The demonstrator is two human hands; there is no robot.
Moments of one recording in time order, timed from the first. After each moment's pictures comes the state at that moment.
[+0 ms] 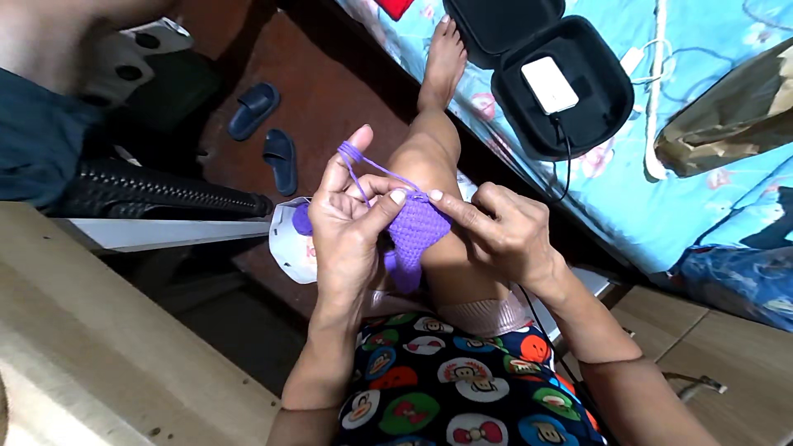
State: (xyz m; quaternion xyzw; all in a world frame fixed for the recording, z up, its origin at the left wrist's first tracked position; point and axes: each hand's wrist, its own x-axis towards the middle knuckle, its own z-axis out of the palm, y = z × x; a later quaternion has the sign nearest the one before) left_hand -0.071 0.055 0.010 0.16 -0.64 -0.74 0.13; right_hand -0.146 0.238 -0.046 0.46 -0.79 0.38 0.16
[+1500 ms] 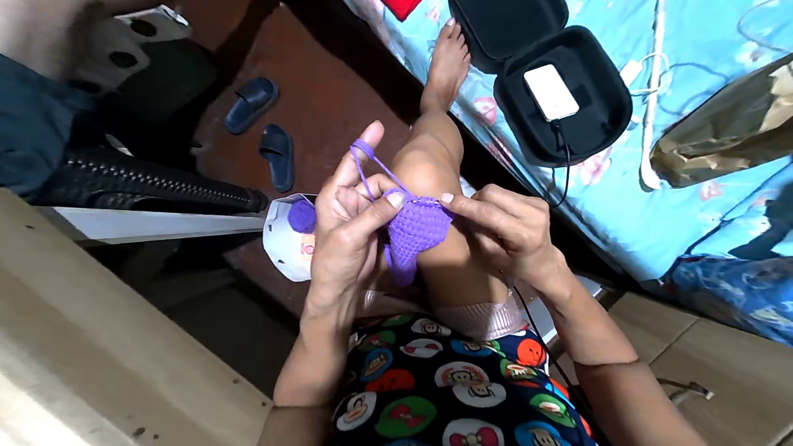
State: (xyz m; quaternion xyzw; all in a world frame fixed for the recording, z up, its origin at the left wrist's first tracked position) left_hand -0.070 0.044 0.002 0.10 -0.56 -0.82 0.09; right_hand -0.157 0.240 -0.049 0.48 -0.71 0.50 0.10
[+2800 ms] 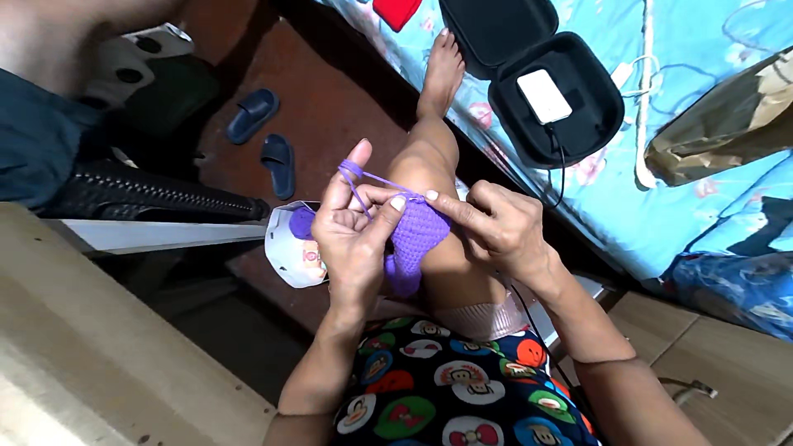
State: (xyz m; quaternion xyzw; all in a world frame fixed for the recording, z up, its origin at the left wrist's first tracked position) left_hand -0.066 0.062 0.002 0.15 -0.67 -0.70 0.19; right_hand -0.156 0.234 -0.048 0.47 -0.77 0.40 0.16
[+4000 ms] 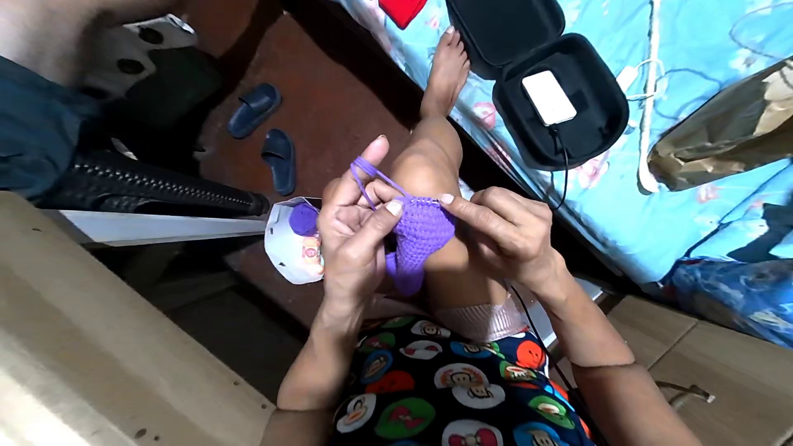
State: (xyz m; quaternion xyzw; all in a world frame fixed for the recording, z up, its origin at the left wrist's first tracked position) left_hand -0.064 0.052 -0.002 0.08 -0.60 -0.79 0.15; right_hand -0.156 0.238 -0.045 0.49 -0.73 0.46 0.15
